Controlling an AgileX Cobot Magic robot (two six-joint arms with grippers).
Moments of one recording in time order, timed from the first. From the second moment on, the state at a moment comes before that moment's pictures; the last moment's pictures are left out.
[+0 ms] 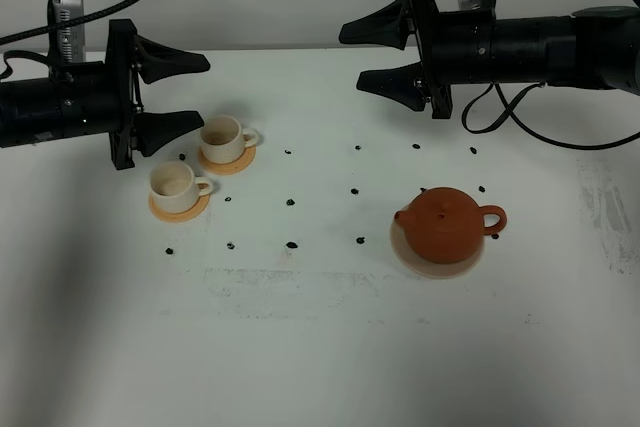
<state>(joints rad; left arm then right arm) 0.06 2.00 -1.15 -1.69 0.92 0.71 0.11 2.13 -1.49 1.59 1.03 -0.56</state>
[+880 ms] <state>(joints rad) 0.06 1.94 -1.23 -1.60 0.95 0.99 0.11 2.09 -1.57 1.47 1.02 -0.76</state>
